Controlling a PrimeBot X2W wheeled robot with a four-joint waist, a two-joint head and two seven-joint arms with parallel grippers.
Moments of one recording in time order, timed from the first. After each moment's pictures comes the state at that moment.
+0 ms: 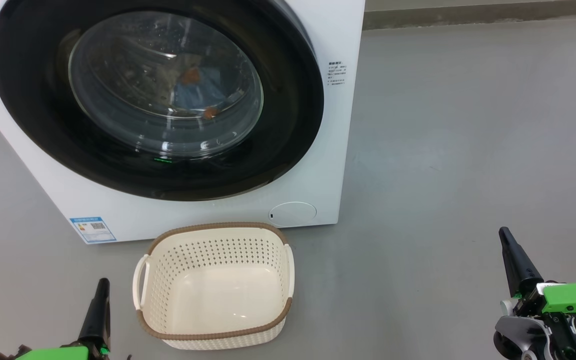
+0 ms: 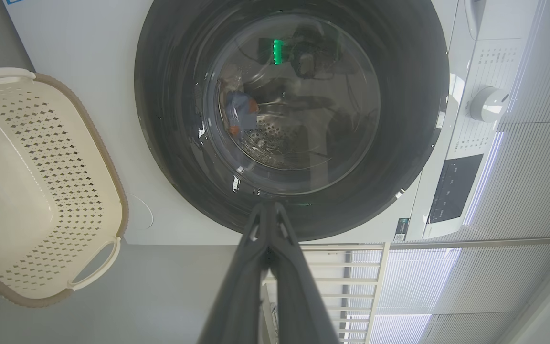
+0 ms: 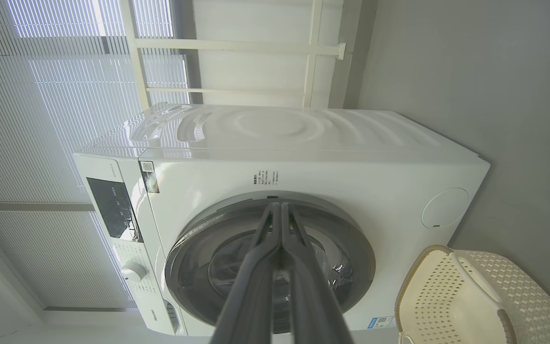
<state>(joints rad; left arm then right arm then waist) -0.08 0.04 0.08 0.28 -1.60 -0.13 0.11 -0.11 -0.06 -0.12 0.28 1.62 0.13 0.10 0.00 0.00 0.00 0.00</state>
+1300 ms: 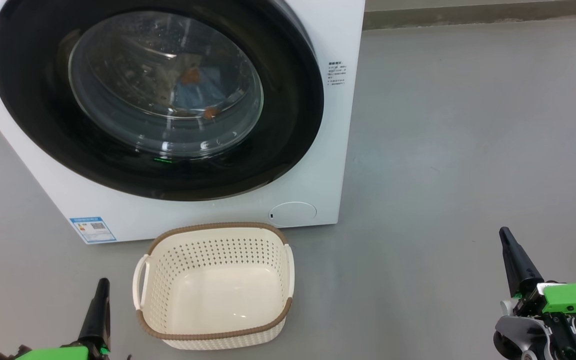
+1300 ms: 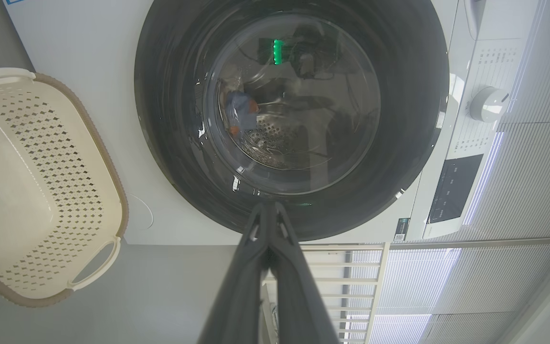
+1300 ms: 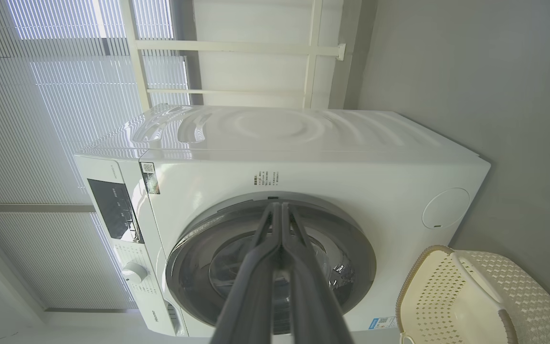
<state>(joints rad) -0.08 0.04 0.08 0.28 -1.60 -0.13 0.11 -0.11 -0.05 -0.12 0.28 1.62 0.13 0.10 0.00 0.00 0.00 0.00</state>
